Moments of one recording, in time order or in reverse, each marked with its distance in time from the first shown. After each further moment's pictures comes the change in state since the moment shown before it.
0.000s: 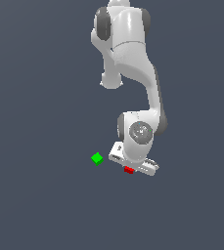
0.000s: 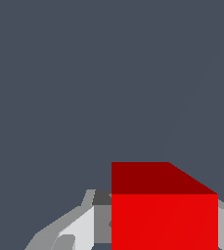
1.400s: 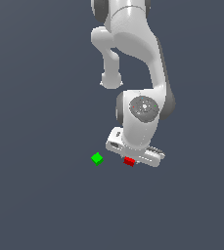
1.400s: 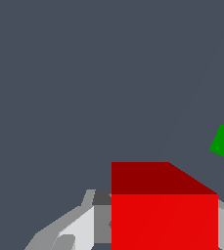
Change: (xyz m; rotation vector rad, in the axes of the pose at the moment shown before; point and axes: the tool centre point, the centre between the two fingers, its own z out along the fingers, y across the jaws) arm 0.001 0.009 -0.092 0.002 0.003 -0.001
